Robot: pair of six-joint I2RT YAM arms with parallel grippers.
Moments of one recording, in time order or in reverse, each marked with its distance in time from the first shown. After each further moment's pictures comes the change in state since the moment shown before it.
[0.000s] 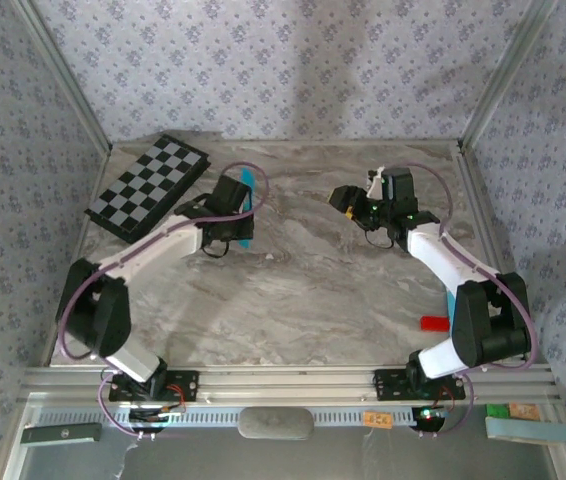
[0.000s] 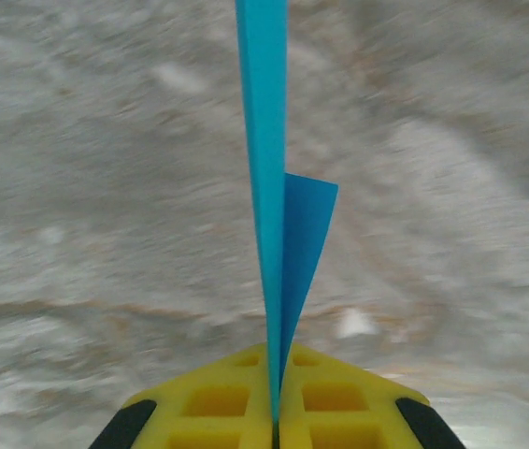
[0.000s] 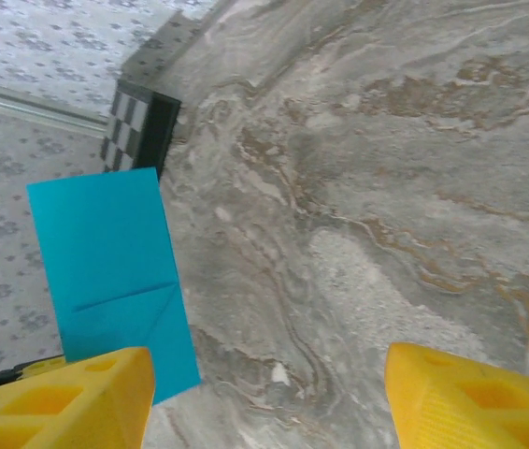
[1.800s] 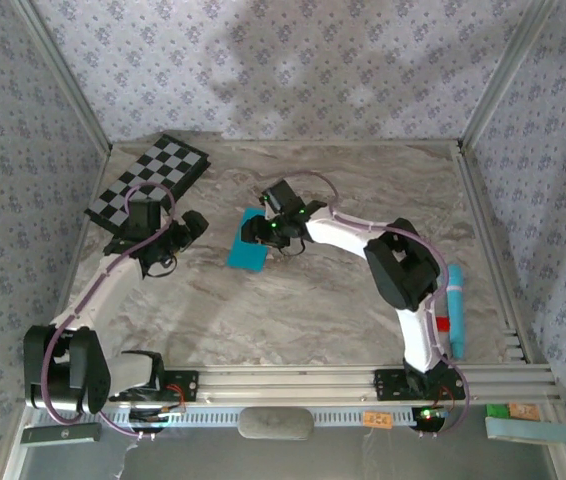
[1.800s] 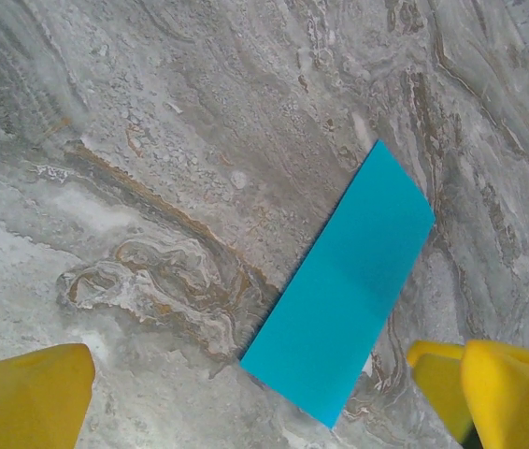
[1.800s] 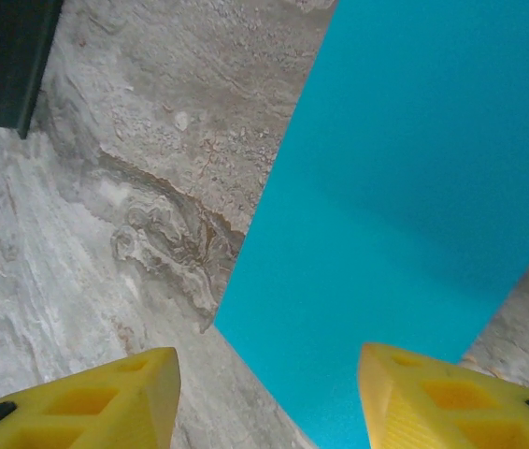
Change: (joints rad) left arm 0.481 -0.396 -0.435 0.240 0.417 -0.364; right arm 0.488 0.605 0.534 -0.210 0.116 -0.034
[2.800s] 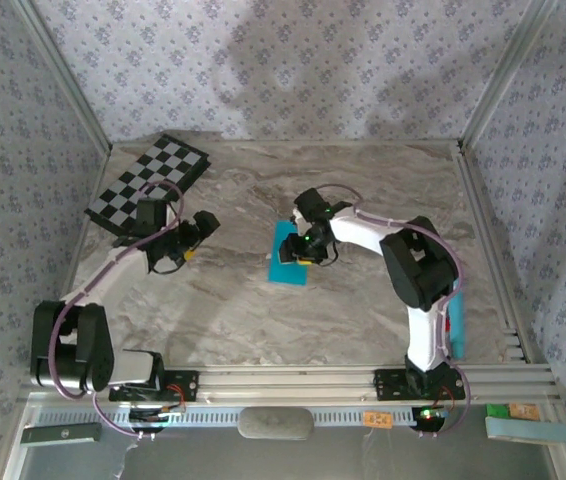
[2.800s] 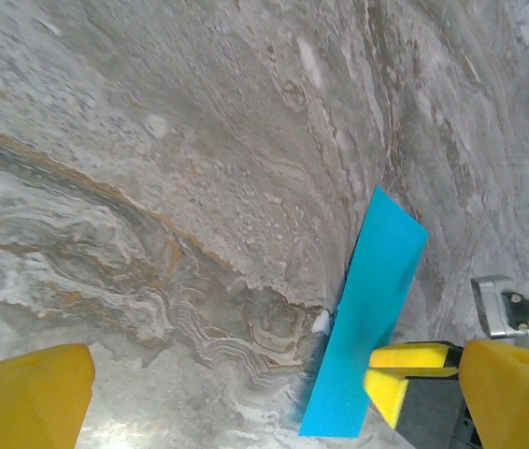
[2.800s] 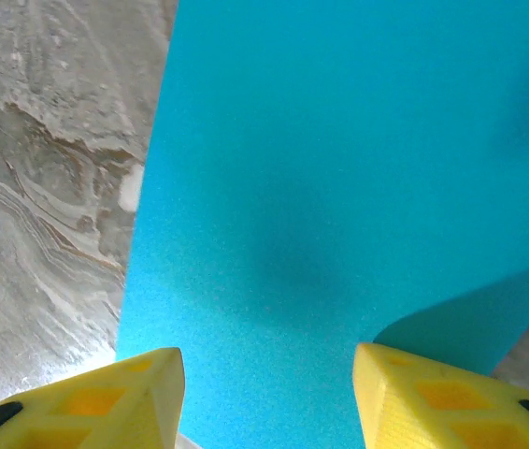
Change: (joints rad) left arm -0.018 0.124 -0.006 0.108 0.199 0.003; right arm -0.135 -0.120 -0.217 -0.227 -0.037 -0.241
